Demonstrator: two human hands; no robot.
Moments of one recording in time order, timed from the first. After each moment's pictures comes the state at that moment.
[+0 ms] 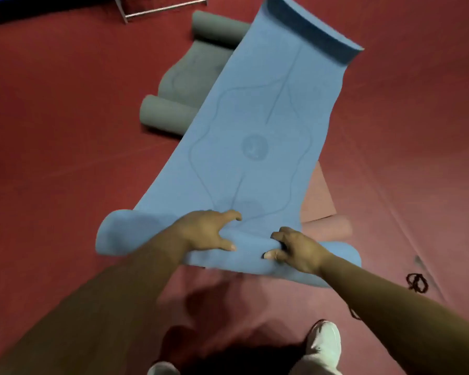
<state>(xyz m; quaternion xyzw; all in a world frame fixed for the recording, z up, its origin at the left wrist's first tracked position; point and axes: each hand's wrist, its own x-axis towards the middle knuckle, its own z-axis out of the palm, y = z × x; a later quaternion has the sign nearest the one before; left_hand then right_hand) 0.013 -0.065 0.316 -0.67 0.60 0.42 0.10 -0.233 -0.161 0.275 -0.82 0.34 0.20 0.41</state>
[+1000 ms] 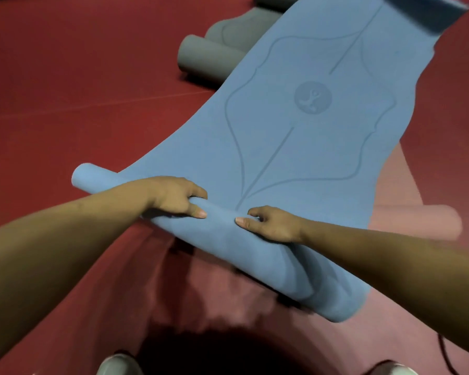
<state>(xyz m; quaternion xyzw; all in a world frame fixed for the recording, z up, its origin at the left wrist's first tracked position) 0.045 0.059 0.072 -0.75 0.53 0.37 0.14 -0.176 -0.079 0.002 -0.83 0.22 0.19 0.48</state>
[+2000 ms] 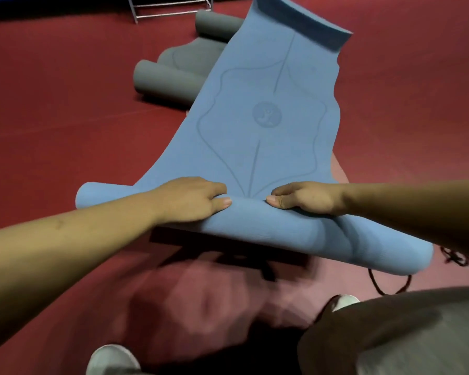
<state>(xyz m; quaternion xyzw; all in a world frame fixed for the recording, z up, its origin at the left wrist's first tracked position) -0.100 0.086 0.154 -0.70 0.68 0.22 0.02 -0.320 -0.069 0.143 -0.79 0.28 0.17 0.51</state>
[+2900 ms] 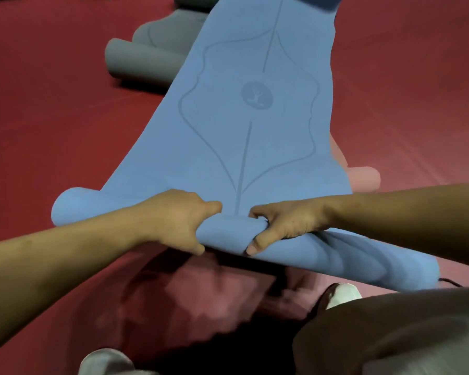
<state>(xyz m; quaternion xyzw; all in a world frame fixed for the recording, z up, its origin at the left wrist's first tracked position) -0.125 0.073 0.126 -0.63 0.74 0.18 0.18 -0.328 -0.050 0.119 -0.76 0.26 0.28 0.51</state>
